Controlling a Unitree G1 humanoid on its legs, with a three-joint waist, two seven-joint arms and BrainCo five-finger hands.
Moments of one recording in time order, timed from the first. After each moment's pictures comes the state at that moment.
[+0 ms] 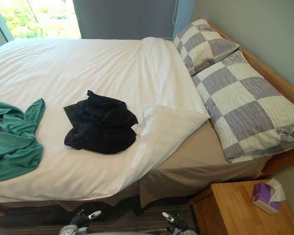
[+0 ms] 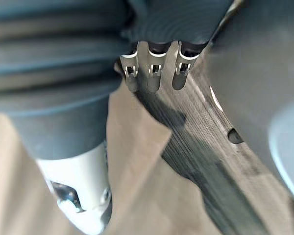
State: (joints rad) left arm 0.10 0.11 0.04 1.00 -0.13 0.00 0.00; right arm 0.09 -0.05 -0.15 1.10 0.55 0.02 0.12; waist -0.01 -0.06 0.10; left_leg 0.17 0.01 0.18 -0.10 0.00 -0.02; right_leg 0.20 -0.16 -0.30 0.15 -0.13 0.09
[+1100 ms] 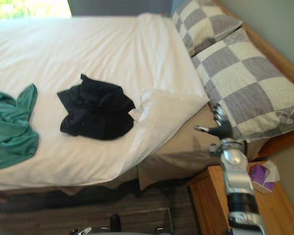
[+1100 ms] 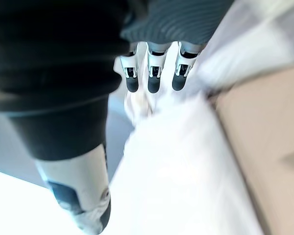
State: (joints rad) left arm 0.16 0.22 0.04 0.95 -0.19 0.09 -0.03; right arm -0.37 -0.47 -0.08 0.26 0.03 -0.02 -0.05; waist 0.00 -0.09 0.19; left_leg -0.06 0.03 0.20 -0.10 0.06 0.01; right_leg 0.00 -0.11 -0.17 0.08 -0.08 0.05
